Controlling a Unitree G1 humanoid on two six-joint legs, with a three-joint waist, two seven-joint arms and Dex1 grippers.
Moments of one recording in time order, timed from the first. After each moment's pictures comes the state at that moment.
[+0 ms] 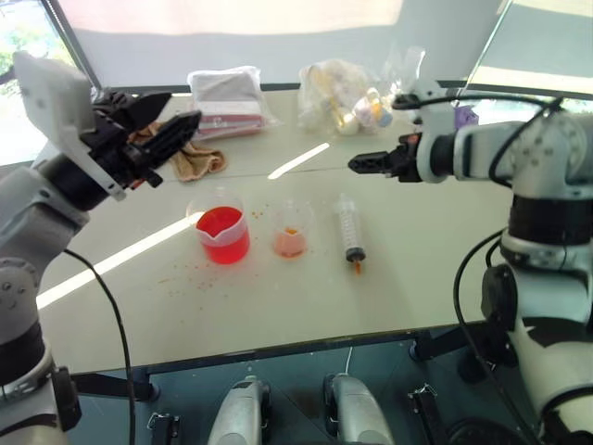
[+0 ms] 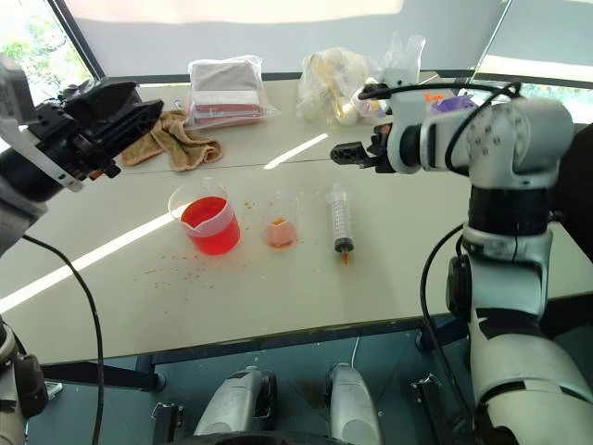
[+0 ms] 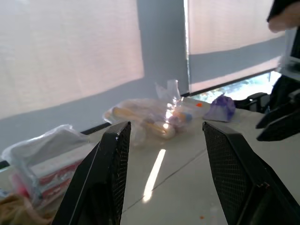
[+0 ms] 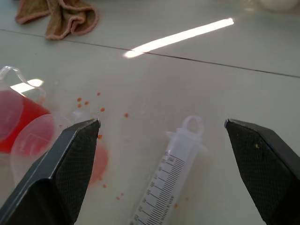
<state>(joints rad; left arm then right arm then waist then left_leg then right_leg) -0.53 0.79 0.41 -0.53 -0.95 0.80 -0.41 -1.21 -0.56 -0.06 0.21 0.66 1.61 0.28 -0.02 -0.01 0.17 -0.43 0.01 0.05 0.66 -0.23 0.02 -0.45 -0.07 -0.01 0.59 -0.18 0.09</state>
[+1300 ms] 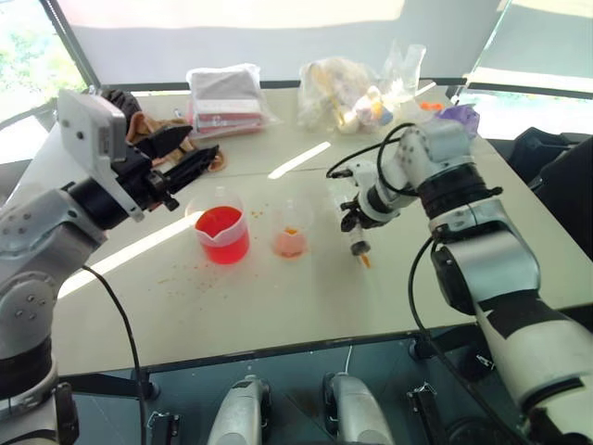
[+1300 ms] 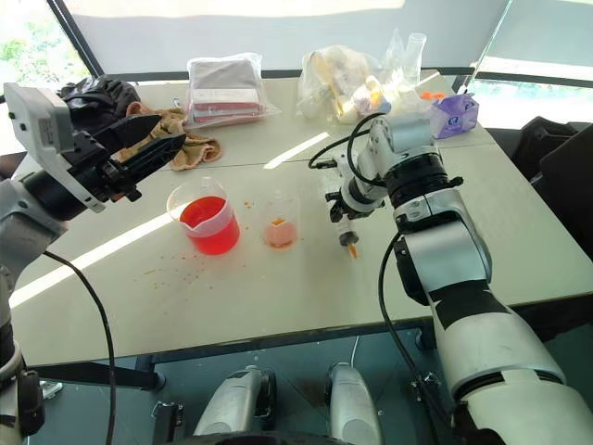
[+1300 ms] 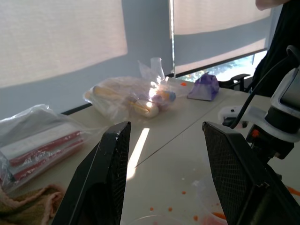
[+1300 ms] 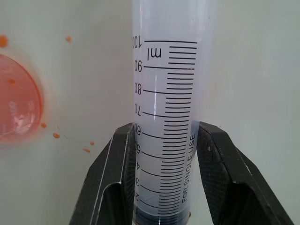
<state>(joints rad) -0.42 0.77 0.38 -0.56 -0.91 0.77 -0.39 -1.32 -0.38 0.19 0.66 0.49 1.60 0.14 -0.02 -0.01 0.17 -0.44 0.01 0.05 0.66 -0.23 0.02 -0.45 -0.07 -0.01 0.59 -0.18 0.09</state>
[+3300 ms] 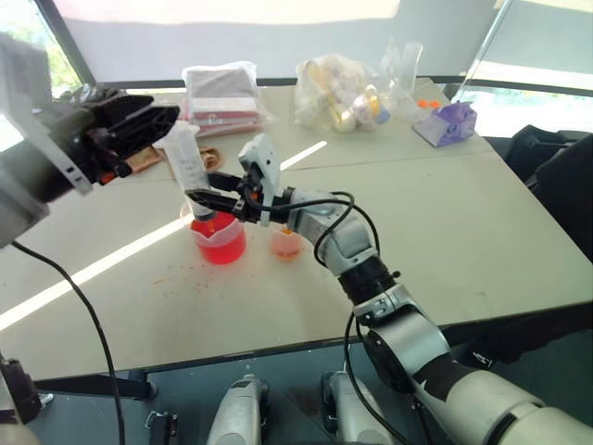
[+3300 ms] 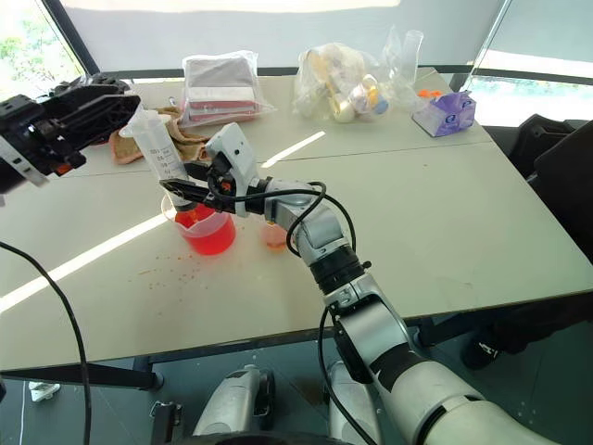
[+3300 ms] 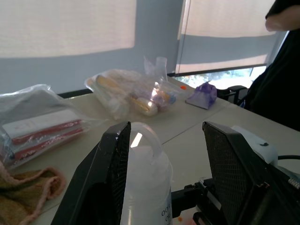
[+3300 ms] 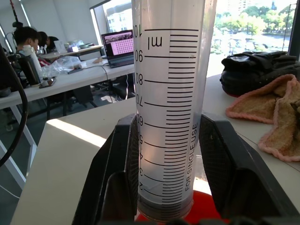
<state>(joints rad) -0.52 0.97 0.52 -0.43 -1.35 1.00 -0.20 -0.94 0.10 0.21 0.47 0.31 0.26 0.81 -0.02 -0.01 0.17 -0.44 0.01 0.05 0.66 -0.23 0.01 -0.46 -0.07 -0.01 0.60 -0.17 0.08</state>
